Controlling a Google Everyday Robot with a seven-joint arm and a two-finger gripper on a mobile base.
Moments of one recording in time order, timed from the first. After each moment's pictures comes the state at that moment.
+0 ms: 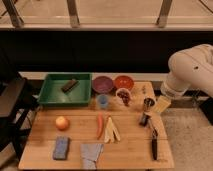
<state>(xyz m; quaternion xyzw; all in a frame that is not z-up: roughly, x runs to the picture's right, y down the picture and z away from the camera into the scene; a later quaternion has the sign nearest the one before) 0.271 0.054 0.628 -0.24 0.09 0.30 0.92</state>
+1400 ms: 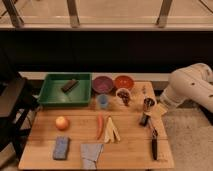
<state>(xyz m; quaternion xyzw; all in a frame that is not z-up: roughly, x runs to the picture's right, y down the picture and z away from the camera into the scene) 0.295 0.100 0.689 -0.23 0.09 0.40 0.88</state>
